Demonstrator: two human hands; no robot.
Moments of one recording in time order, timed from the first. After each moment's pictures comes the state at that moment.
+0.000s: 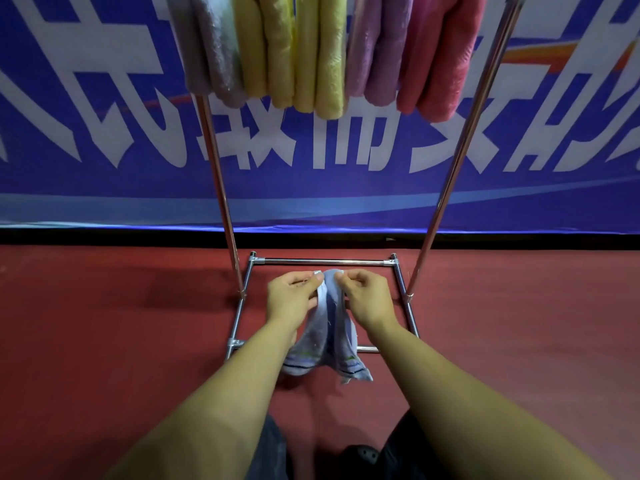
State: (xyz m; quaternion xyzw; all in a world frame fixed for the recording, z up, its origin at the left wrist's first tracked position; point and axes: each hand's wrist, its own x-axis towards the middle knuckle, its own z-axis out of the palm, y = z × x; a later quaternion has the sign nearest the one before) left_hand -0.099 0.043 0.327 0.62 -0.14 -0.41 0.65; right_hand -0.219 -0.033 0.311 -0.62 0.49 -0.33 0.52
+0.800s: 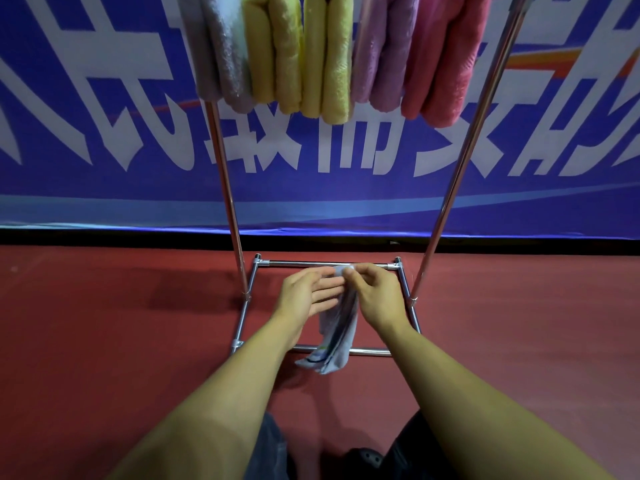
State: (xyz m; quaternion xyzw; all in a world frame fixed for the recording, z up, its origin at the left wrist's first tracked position) left_hand -0.103 0.053 0.356 0.57 -0.21 -0.50 0.62; right_hand -0.230 -0.027 0.334 -0.67 0.42 -0.39 0.48
